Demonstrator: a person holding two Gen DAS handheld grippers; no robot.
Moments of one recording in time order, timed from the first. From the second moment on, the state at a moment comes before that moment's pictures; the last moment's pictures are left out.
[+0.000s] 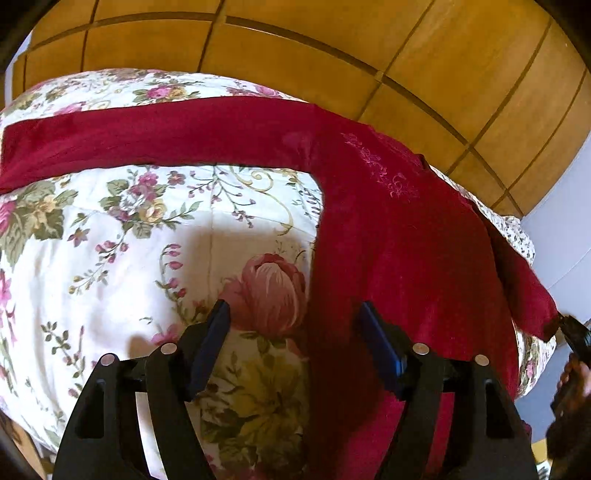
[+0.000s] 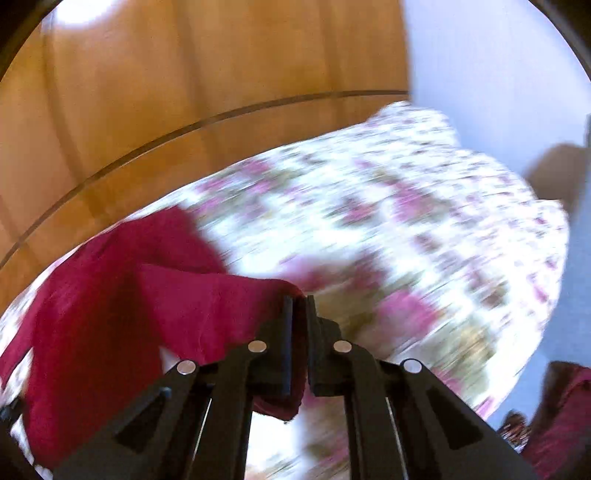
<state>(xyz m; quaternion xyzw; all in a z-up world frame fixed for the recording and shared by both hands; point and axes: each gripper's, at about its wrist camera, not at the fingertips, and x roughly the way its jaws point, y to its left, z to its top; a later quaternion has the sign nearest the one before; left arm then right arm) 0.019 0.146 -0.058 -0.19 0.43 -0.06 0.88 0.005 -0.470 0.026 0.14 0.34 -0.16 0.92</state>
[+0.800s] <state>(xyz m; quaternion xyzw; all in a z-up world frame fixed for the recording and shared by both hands) -0.025 0.124 -0.068 -0.15 0.44 -0.13 0.88 -0.029 -0.369 -0.062 0.21 0.43 0.07 0.87</state>
